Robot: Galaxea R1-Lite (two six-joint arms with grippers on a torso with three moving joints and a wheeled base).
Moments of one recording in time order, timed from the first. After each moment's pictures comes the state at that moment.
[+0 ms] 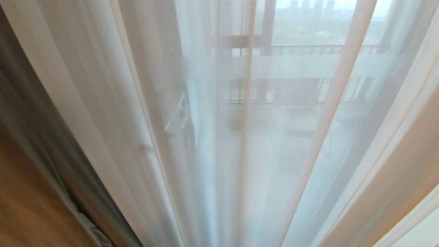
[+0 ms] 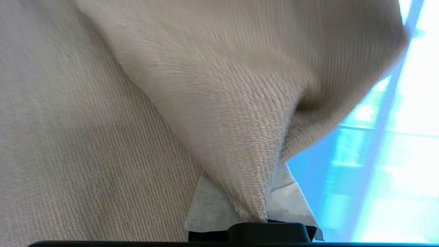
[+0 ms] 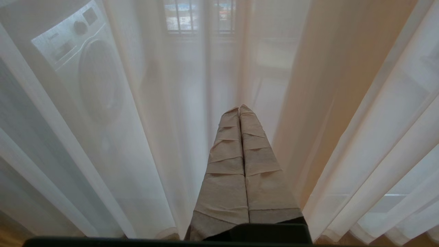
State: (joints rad) left arm 0.59 1.45 -1.11 -0.91 -0.47 -0.45; right arm -0.01 0.00 0.00 0.00 0.00 -0.01
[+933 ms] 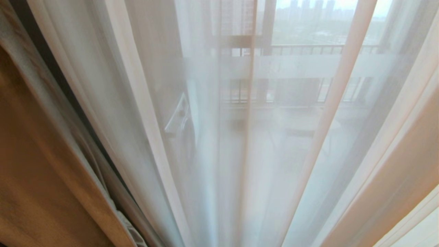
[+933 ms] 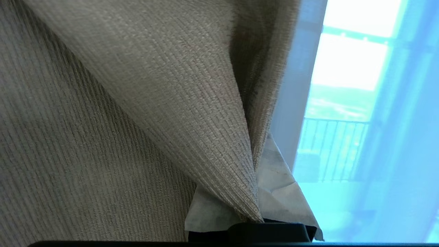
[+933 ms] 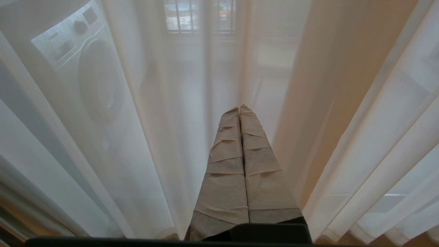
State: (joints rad) left arm 0.35 1.42 -1.09 -0.90 -0.46 -0.44; right arm -0.01 0.00 0.00 0.00 0.00 -0.01
